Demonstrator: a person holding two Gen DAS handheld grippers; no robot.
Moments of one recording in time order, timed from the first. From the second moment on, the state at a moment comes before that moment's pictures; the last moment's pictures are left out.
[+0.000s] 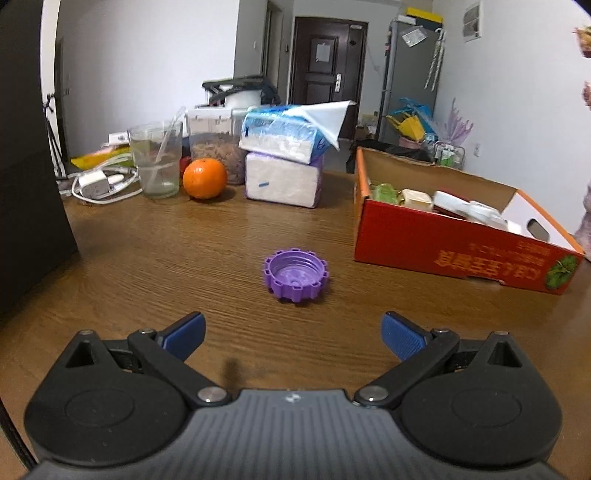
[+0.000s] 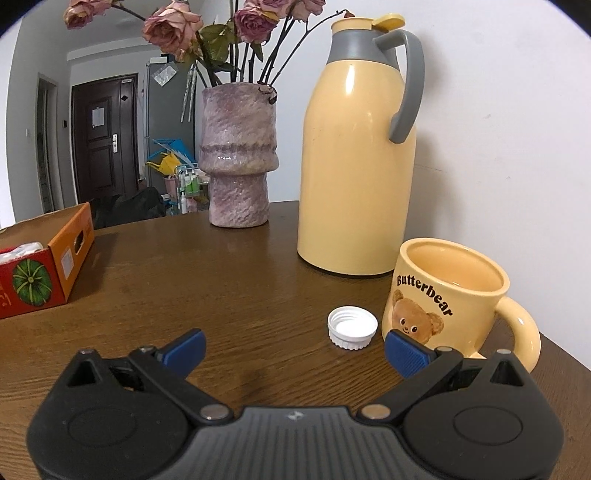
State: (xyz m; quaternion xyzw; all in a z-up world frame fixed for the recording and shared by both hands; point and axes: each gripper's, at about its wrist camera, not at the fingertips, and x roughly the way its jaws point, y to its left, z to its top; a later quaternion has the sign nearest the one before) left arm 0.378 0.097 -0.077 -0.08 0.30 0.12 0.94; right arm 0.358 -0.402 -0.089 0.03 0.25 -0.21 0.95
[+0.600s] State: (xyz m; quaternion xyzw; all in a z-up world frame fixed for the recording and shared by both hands) left arm 0.454 0.112 -0.093 -0.07 0.35 0.12 0.93; right arm 0.369 -0.403 -0.094 0.03 0.26 -0.21 0.94
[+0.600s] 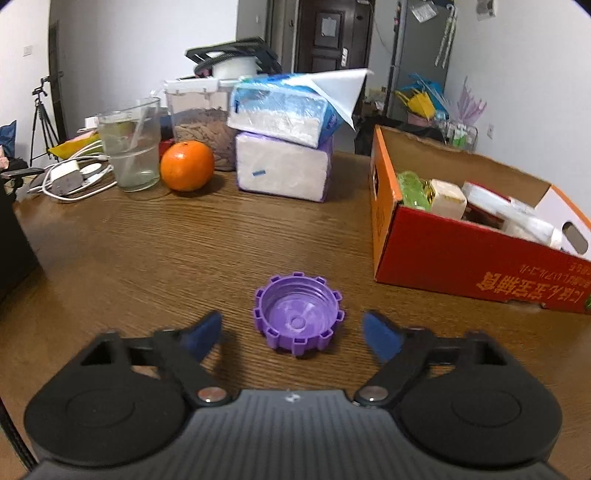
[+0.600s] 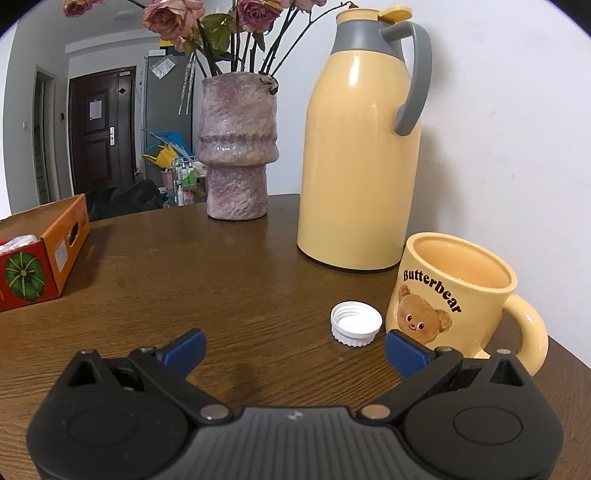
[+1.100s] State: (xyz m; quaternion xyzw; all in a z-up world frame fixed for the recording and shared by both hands) left arm 0.454 0.106 -0.090 -0.04 0.33 0.12 0.93; right arm 0.387 -0.409 -0.099 0.04 0.28 -0.23 0.93
